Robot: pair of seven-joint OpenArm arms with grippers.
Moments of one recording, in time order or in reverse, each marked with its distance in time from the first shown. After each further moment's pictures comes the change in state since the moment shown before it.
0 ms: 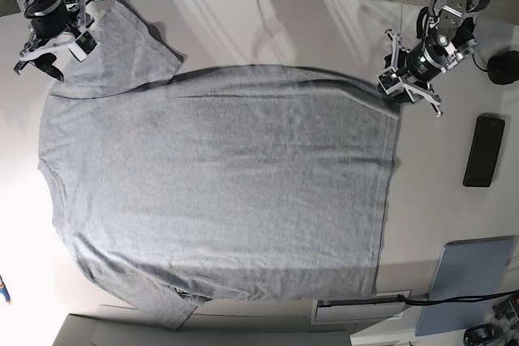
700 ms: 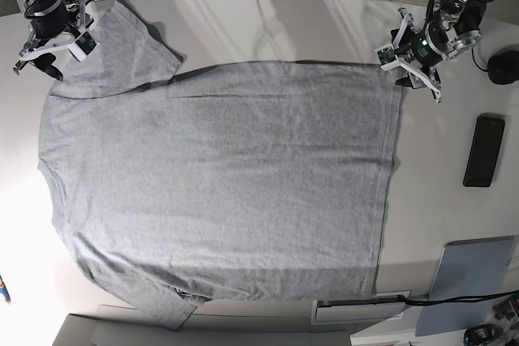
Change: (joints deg) left arm 5.1 -5.4 0.9 10.9 2.5 -2.1 9.3; right arm 0.2 0.0 0.0 0.0 0.0 0.0 -0.8
